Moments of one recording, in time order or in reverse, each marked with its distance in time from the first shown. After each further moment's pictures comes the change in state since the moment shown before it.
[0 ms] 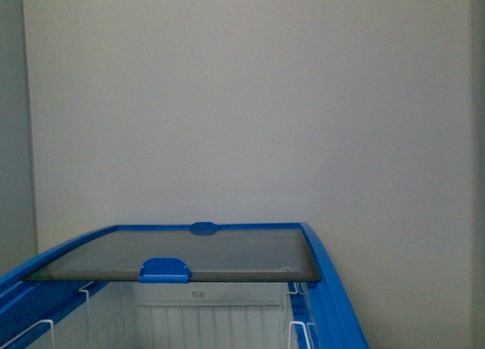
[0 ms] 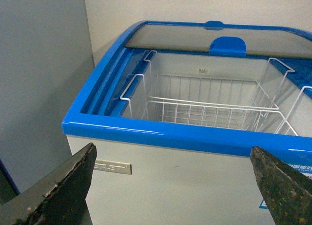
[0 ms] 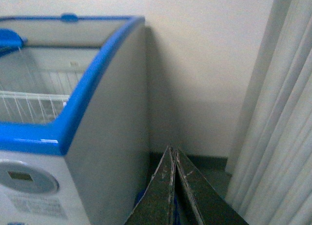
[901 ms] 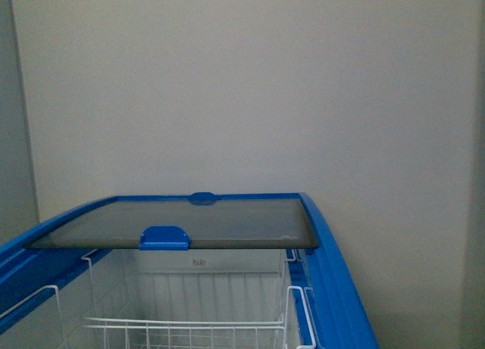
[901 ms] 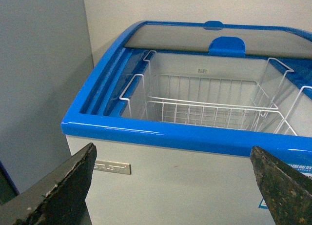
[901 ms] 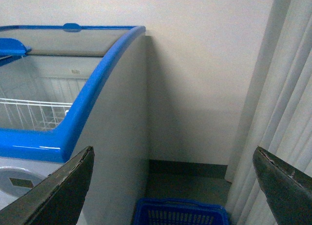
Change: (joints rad) left arm 0.000 0.000 0.000 0.000 0.000 0.000; right arm 0.000 -0.039 0.000 -0.010 0.001 0.000
